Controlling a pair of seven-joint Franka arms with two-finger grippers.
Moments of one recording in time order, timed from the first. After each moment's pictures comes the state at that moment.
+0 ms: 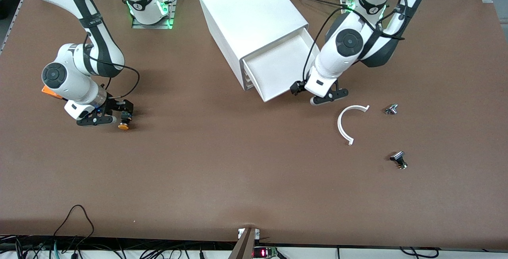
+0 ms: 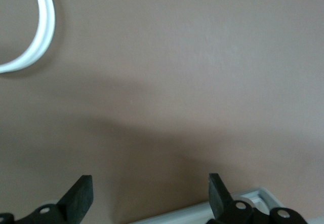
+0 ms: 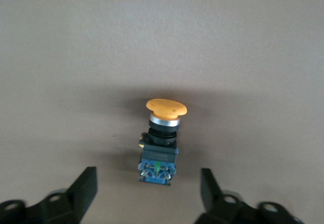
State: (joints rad) left arm -0.01 0.23 -0.59 -2.11 -0.05 2.31 -0.86; right arm -0.01 0.30 -0.01 -2.18 -0.01 2.44 -0.11
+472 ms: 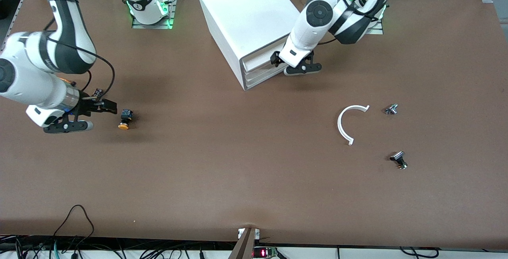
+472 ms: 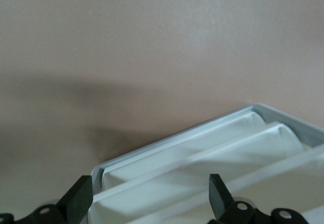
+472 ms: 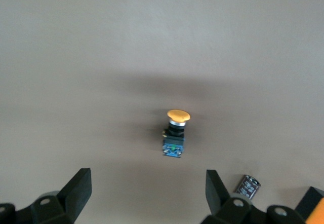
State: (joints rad) left arm -0.01 0.15 -0.76 -2.22 -0.14 2.31 -0.86; right arm -0.01 0.25 0.03 -1.79 0.02 1.96 -0.08
